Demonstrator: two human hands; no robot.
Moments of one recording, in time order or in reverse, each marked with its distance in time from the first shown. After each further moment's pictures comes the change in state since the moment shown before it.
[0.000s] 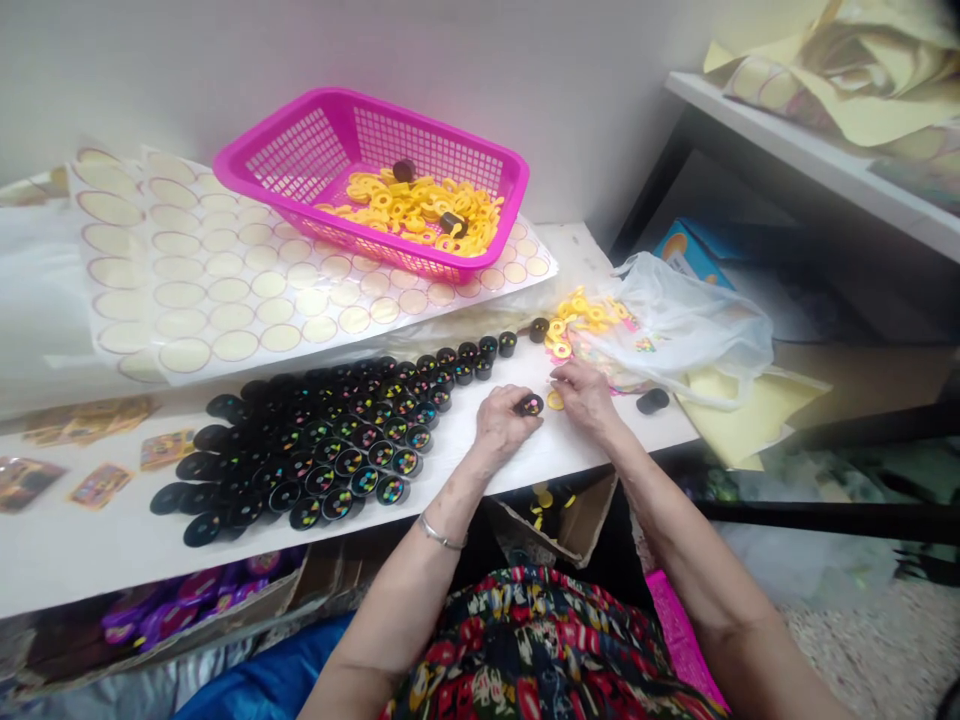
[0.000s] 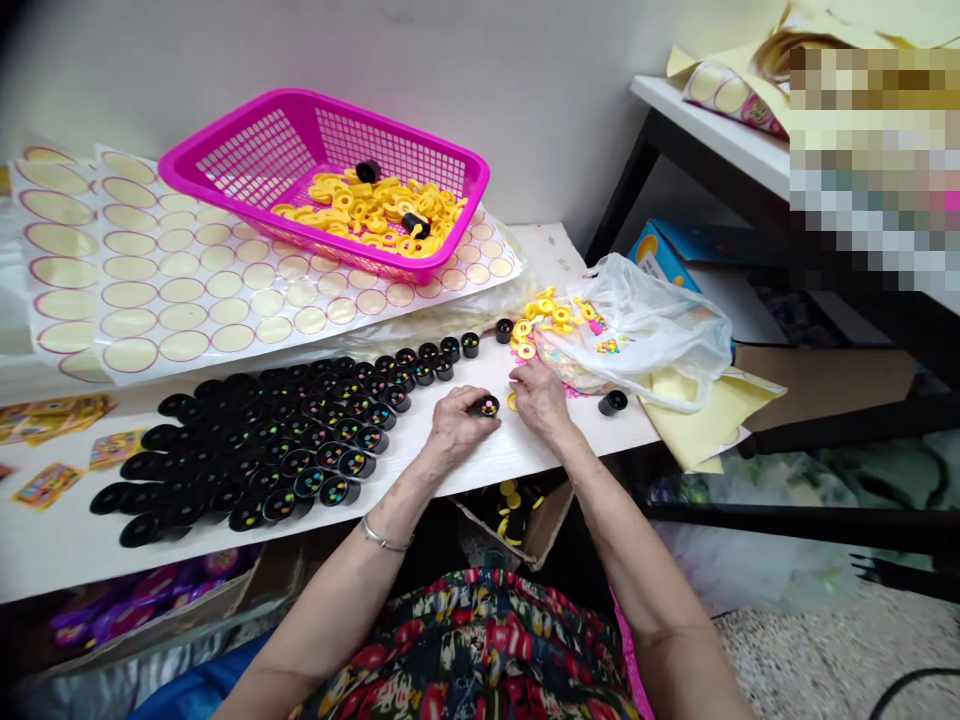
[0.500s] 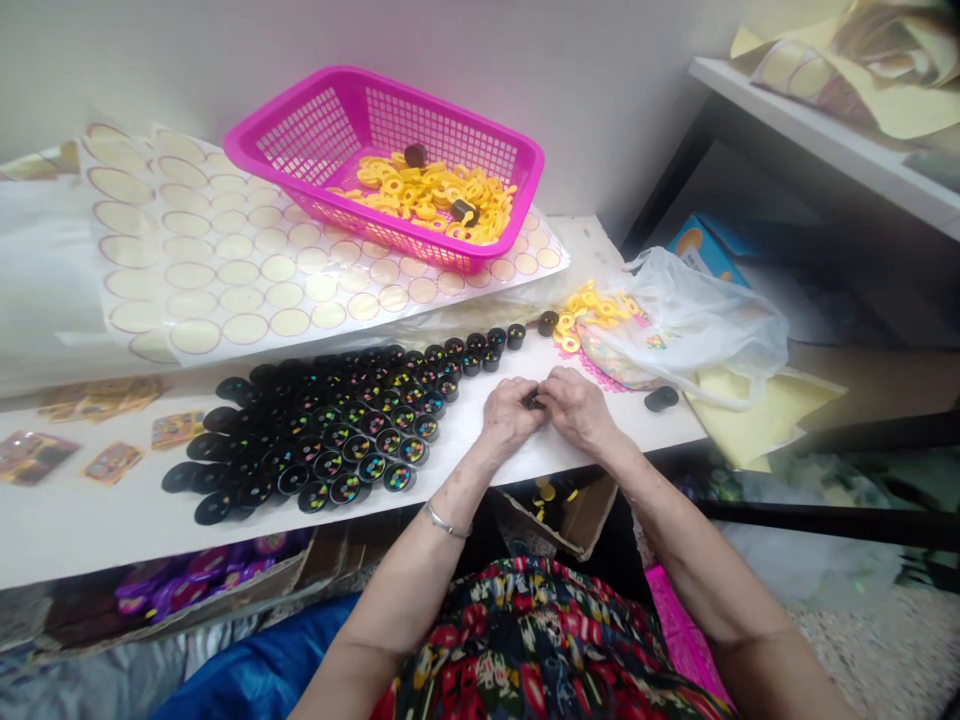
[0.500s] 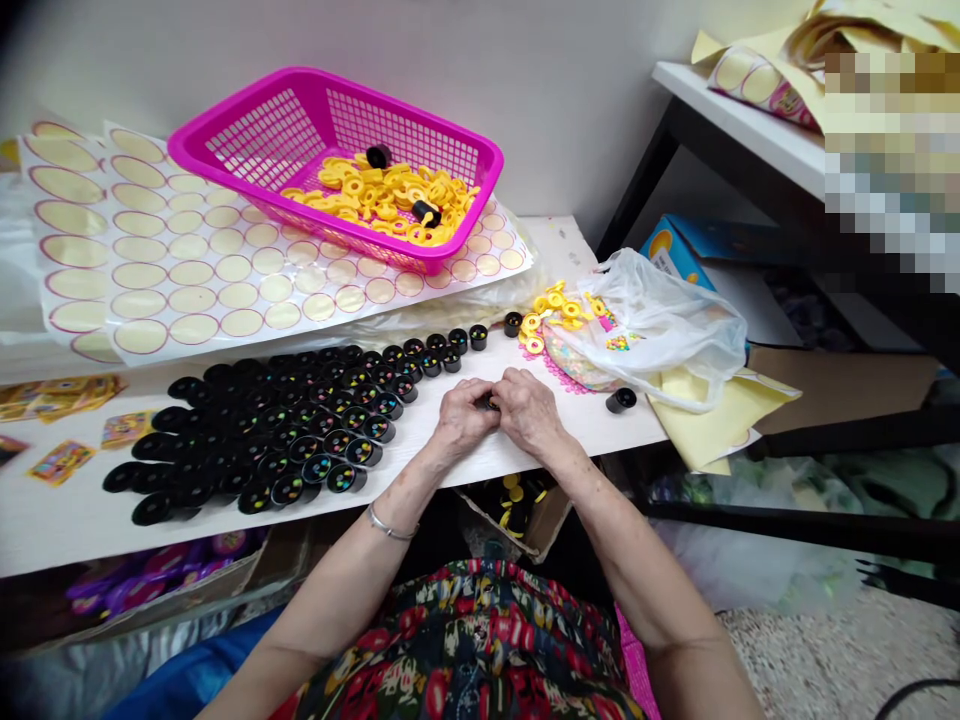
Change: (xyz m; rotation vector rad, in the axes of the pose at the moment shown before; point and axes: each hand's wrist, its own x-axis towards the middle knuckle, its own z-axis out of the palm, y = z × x) left_hand -0.003 0.006 -0.004 0.007 -0.020 0.005; right_hand -0.018 -0.042 -0.004 -0.290 -0.207 -0.184
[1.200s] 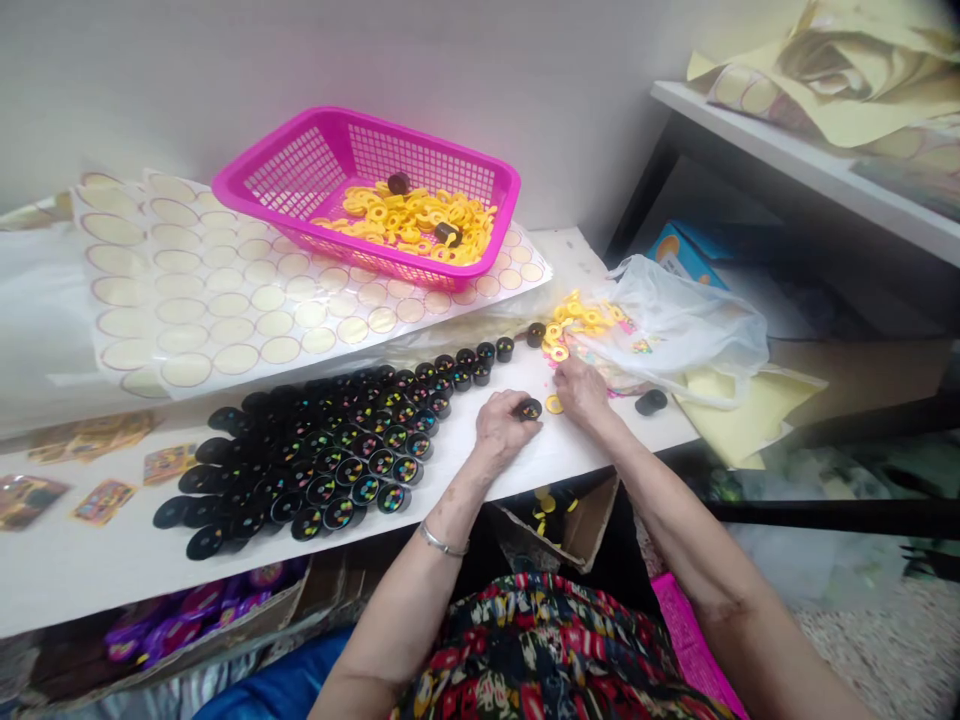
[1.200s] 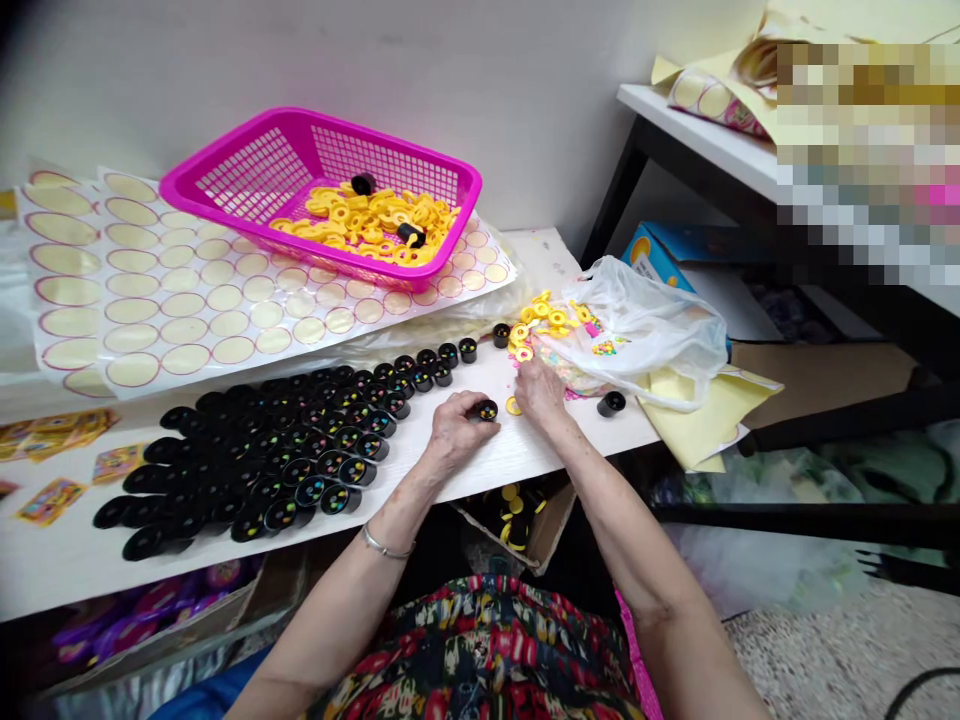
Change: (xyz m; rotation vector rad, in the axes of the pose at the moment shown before) left_hand 0.003 -0.008 0.005 -0.016 0.012 -0.077; right_hand 0.027 0.039 0.006 -0.018 0.002 0.441
